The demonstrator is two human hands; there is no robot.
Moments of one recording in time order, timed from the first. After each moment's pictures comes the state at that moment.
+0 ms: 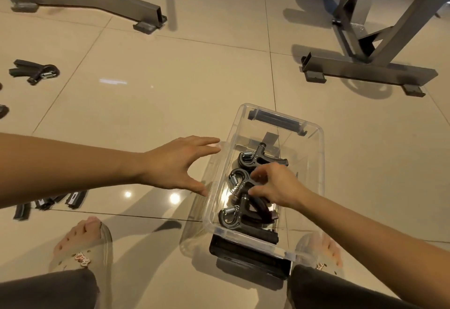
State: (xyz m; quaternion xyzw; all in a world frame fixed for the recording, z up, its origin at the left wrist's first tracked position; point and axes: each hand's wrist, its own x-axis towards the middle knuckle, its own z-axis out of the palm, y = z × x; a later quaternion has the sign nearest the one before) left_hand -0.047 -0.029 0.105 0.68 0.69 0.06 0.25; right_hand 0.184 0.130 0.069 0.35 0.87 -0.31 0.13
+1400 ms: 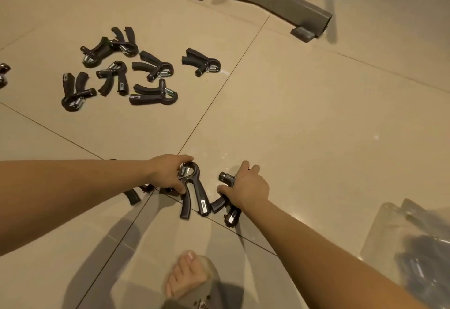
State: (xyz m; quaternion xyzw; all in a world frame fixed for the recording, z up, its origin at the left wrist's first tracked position) left_hand -0.368 -0.327 -0.018 0.28 0.85 0.04 0.44; right_hand -0.219 -0.148 -0.046 0.30 0.92 -0.15 0.20
